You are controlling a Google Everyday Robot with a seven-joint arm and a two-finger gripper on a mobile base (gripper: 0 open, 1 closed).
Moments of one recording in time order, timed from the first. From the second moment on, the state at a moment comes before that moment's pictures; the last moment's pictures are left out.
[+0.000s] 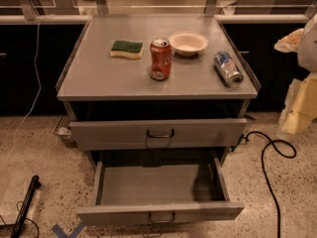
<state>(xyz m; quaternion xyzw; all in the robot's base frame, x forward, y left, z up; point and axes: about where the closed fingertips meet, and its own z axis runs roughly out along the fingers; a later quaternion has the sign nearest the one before) 0.435 -0.220 0.975 -0.61 0.77 -0.03 0.17</state>
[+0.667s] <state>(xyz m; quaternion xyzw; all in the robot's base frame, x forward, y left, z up) 0.380 -0.233 0.890 -0.61 0.75 0.06 0.24</state>
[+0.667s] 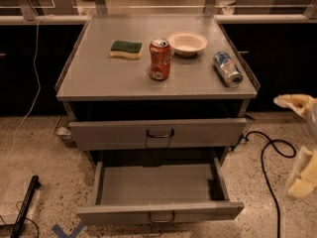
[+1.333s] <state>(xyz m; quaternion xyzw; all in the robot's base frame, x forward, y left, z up) 0.344 -0.223 0.787 -0.61 0.76 0.13 0.20</state>
